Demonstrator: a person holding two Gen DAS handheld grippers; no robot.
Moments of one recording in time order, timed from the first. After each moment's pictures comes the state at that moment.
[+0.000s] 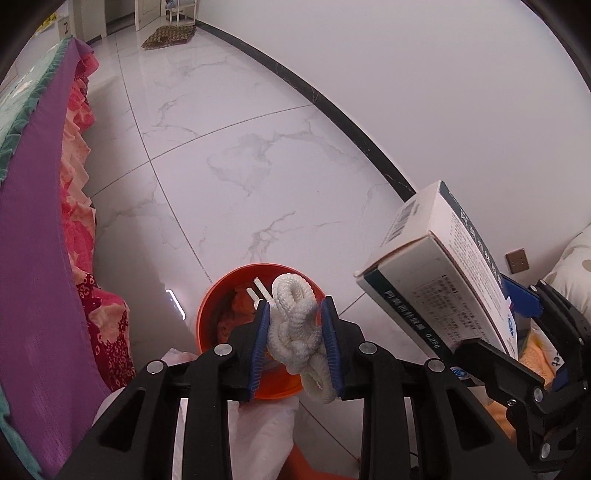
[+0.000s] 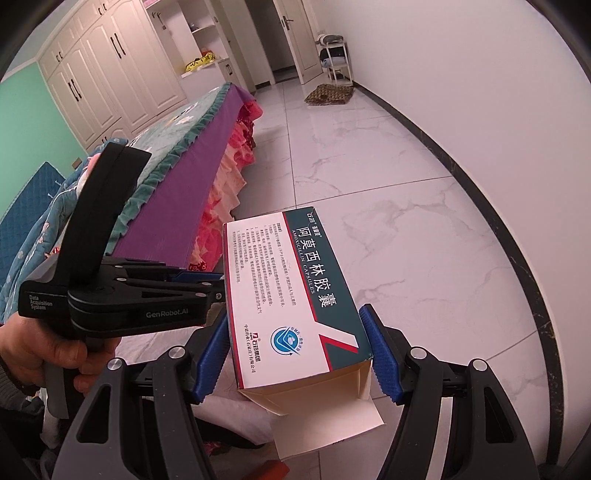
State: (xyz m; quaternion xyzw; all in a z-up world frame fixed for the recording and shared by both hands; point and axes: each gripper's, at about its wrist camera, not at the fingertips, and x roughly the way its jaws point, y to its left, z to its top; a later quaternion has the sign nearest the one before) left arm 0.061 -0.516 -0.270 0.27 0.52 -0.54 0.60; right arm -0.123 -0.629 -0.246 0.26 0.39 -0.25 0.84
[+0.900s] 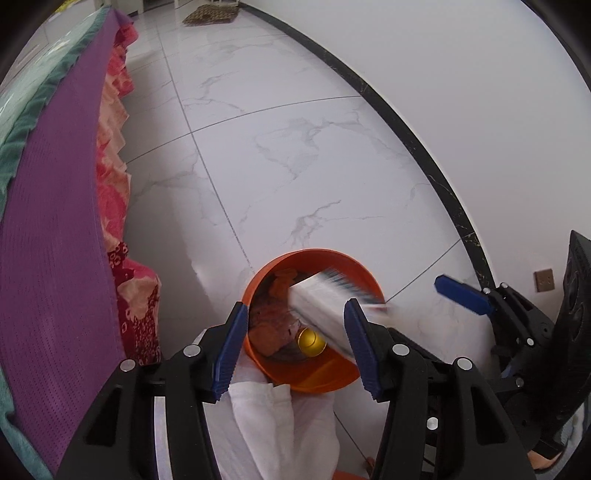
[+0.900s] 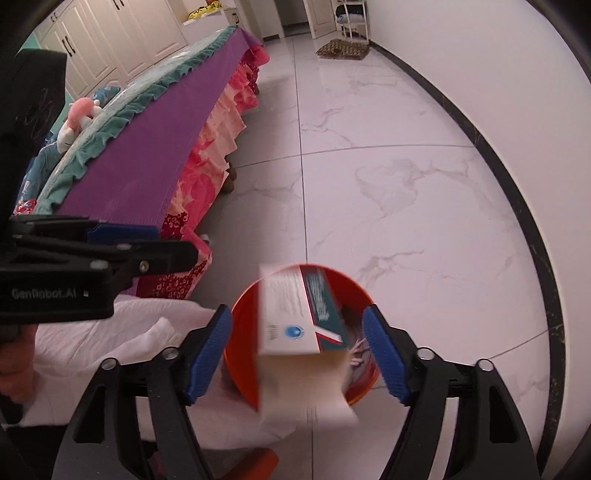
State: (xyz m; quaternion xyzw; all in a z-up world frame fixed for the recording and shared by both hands) left arm 0.108 -0.504 -0.299 0.27 0.56 -0.47 0.63; right arm -0.046 -0.631 -0.338 0.25 0.47 -0.23 0.81
